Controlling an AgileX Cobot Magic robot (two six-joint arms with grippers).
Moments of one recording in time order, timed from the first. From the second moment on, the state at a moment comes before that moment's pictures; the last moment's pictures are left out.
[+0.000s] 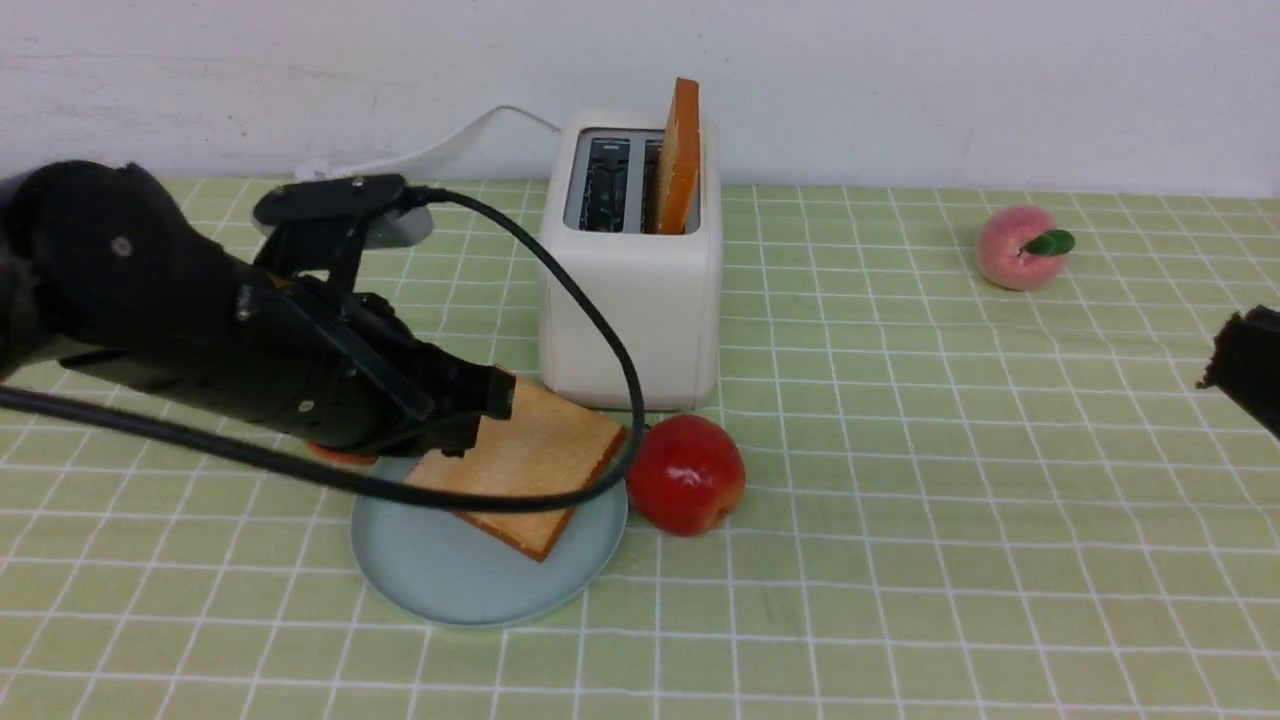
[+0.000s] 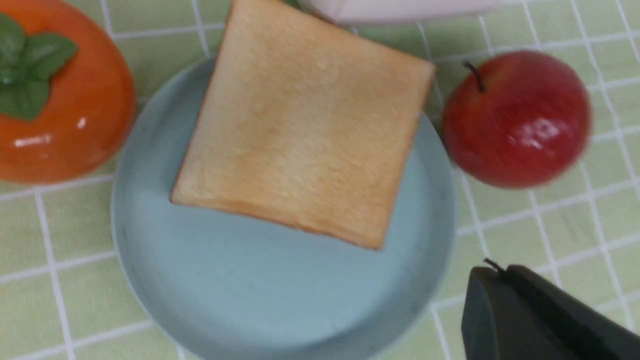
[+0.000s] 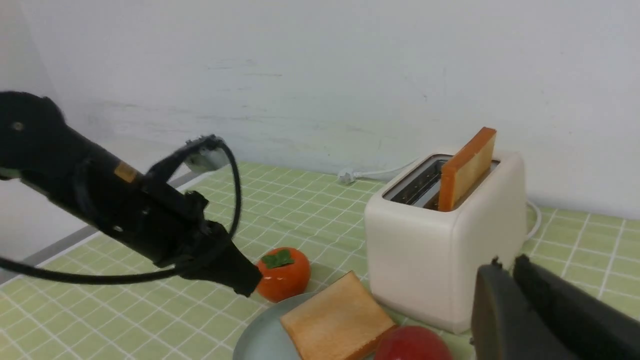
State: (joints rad) right arm 0.21 0.61 -0.59 -1.74 -0.49 1.96; left arm -0.33 1.41 -1.03 -0.40 0.56 0.14
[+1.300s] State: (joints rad) right arm 0.50 1.94 -1.58 -1.74 0.00 1.92; left arm -0.33 0.28 -0.34 -0.46 0.33 0.21
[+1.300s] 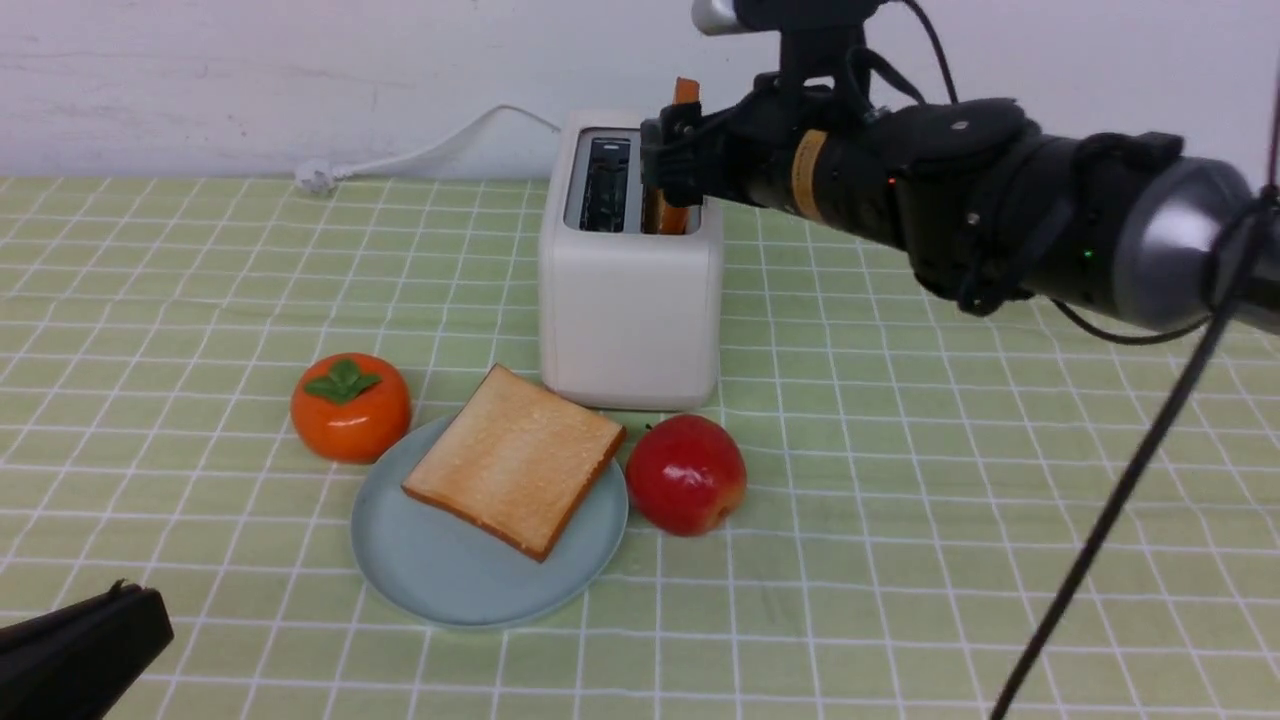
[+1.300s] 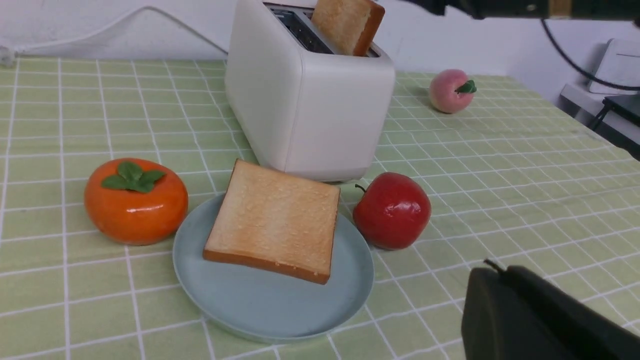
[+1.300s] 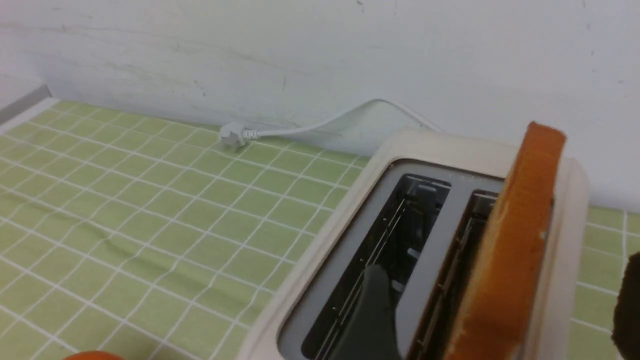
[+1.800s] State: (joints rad) right arm 0.50 2.04 -1.64 -1.74 0.07 1.92; left arm -0.33 0.28 -0.34 -0.48 0.34 0.21
